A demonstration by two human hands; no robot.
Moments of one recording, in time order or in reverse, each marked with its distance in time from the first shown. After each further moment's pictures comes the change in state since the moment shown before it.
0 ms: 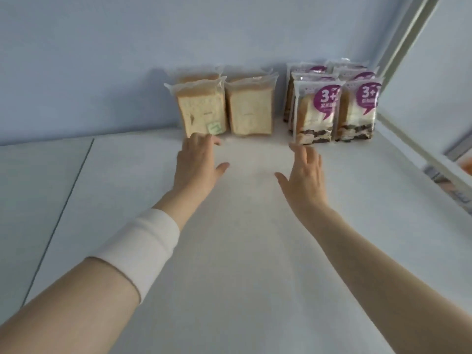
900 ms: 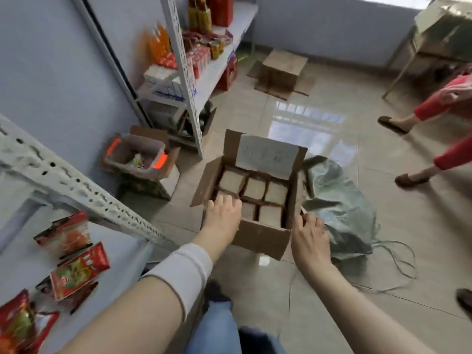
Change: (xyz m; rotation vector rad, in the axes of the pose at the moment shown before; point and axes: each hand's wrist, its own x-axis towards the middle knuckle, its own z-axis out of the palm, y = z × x) left_hand -0.456 0.514 0.307 0.440 -0.784 1.225; right_hand -0.550 0.452 -0.242 -0.500 -0.243 1.237
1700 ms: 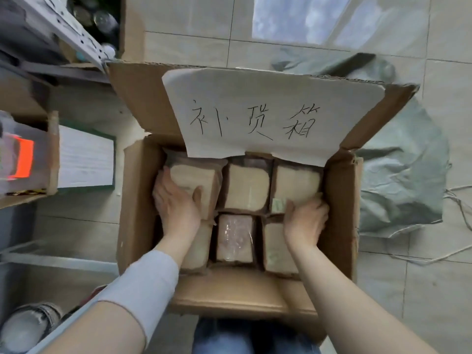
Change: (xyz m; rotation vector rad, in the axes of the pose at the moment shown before) left_hand 0.383 -0.031 0.270 -0.695 0.007 -0.550; right_hand 0.378 -0.023 0.294 0.658 -0.234 0.793
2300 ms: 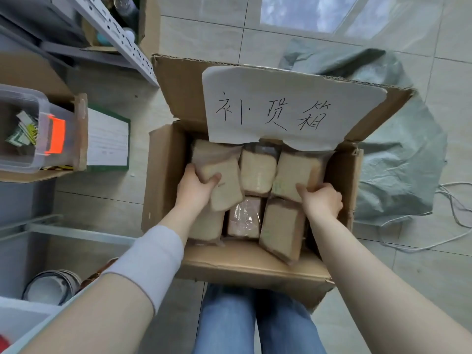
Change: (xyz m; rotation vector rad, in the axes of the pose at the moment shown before) left_hand -0.003 0.004 -0.044 -0.291 -0.307 -0.161; right_hand -0.009 -0.012 -0.044 0.115 -0.061 0.105
